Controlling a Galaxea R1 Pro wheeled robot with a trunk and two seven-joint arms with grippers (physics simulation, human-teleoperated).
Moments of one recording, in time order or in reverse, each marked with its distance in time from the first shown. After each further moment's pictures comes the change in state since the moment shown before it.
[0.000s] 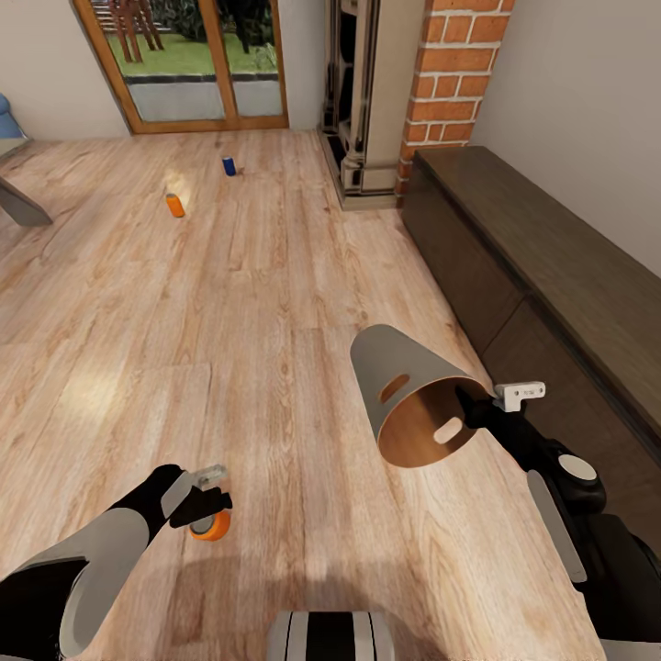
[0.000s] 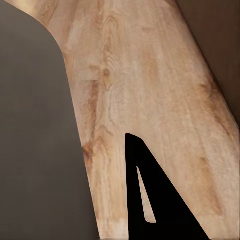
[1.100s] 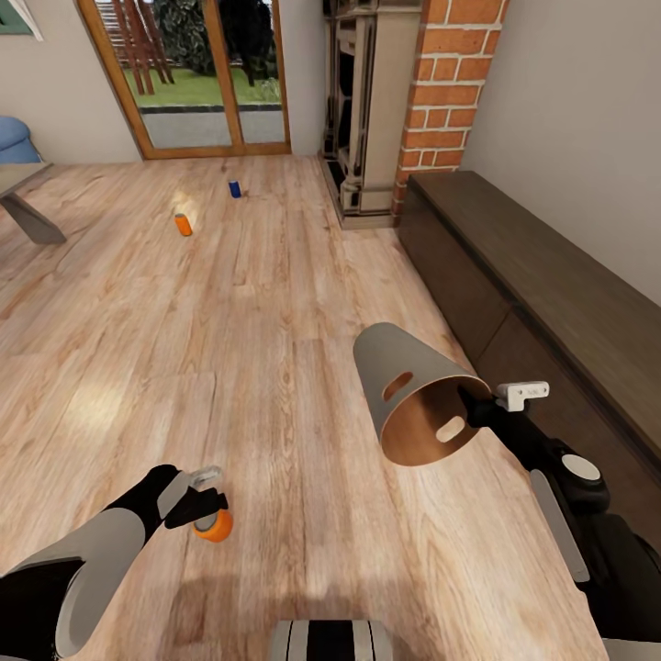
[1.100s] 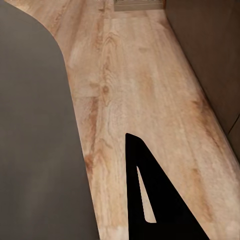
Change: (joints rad) left arm 0.000 0.013 -0.001 0.002 -0.002 0.001 0.005; right arm 0.000 -0.003 -0.011 -0.001 -0.004 -0.003 0.001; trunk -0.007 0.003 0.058
